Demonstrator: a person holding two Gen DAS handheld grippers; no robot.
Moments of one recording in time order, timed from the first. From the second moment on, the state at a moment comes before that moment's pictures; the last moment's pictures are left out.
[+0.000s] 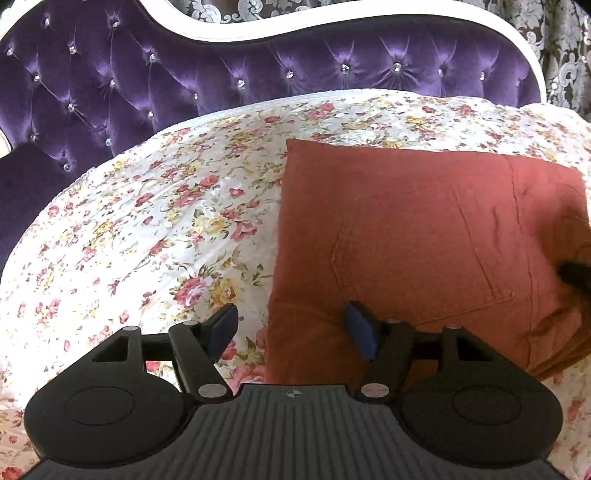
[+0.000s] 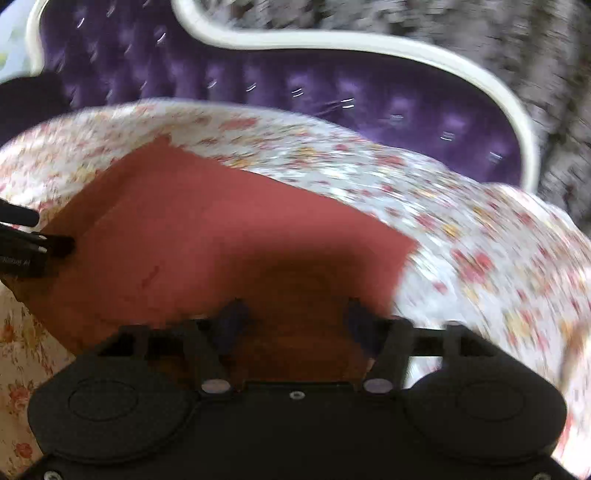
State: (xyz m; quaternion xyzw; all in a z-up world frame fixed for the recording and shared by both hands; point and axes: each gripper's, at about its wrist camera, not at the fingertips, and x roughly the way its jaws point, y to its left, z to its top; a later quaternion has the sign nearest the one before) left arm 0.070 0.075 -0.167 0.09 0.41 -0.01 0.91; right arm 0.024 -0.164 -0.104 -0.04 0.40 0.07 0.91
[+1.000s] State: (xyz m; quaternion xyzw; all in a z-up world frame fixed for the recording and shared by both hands) left arm 0.116 0.069 -0.153 0.01 0.44 -0.05 0.90; right arm 0.041 -0.198 -0.103 0.12 0.37 0.16 0.91
